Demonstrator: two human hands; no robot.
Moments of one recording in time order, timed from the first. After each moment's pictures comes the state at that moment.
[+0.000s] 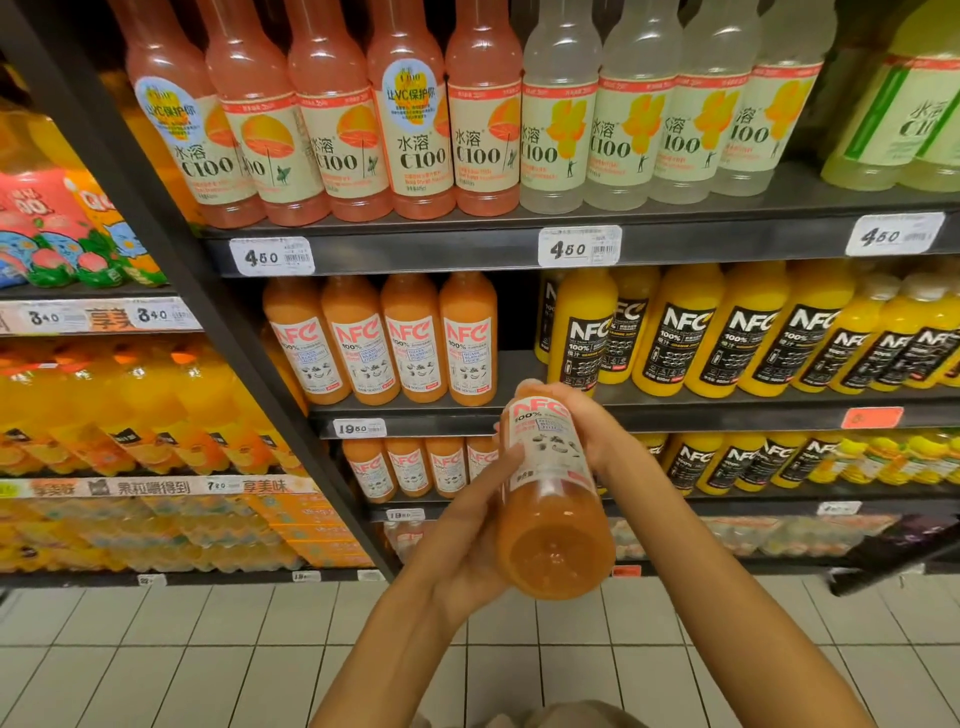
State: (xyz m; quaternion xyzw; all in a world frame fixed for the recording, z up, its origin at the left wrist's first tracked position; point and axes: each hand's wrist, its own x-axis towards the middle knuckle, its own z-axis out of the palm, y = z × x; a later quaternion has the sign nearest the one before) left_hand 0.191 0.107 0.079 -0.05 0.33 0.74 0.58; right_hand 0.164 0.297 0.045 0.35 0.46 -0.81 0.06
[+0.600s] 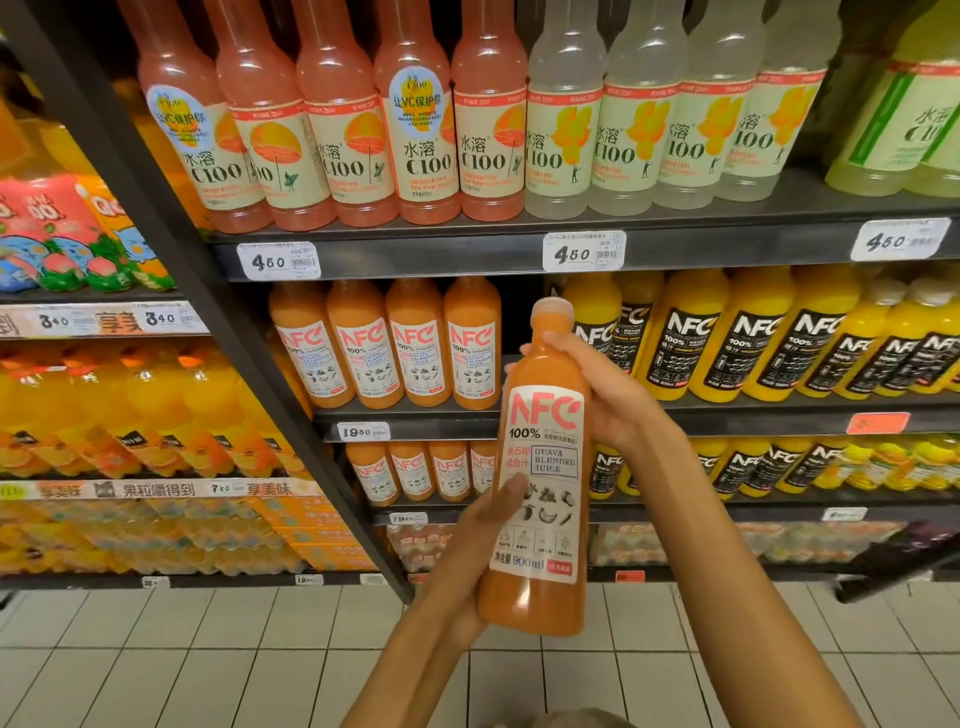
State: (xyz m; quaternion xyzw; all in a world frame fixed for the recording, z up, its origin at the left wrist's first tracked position) left_hand 0.200 0.103 0.057 0.05 0.44 0.74 0.50; right_hand 0.177 0.293 0.108 0.24 0.54 -0.81 0.00
